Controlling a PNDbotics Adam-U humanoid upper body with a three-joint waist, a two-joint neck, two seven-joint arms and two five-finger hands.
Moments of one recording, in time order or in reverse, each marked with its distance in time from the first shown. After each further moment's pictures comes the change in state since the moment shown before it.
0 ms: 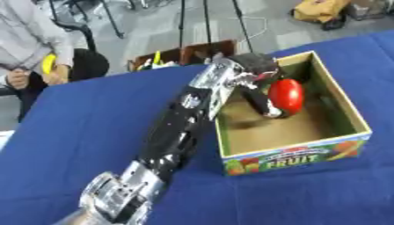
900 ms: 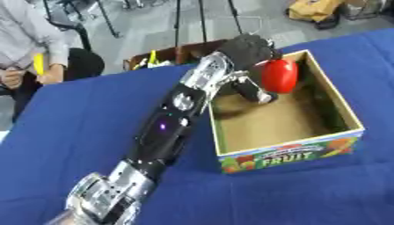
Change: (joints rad) left arm 0.019 -0.001 -0.005 -0.013 -0.153 -0.032 0.337; right arm 0.004 -0.003 0.000 0.000 -0.007 0.000 -0.001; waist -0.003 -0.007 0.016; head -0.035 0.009
